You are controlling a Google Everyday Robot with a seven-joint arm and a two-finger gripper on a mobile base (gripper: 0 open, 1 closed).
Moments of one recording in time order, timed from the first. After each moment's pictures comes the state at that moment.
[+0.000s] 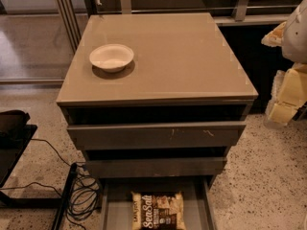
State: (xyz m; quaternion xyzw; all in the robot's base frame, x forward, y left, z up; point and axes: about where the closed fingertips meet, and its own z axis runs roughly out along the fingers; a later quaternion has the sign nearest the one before) arm 0.438 -0.217 0.976 -0.60 0.78 -0.03 0.16
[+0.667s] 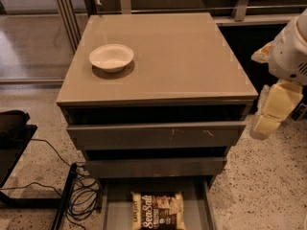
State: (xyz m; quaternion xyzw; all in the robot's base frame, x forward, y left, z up) arm 0.441 -0.206 0.943 -0.60 0.79 0.00 0.16
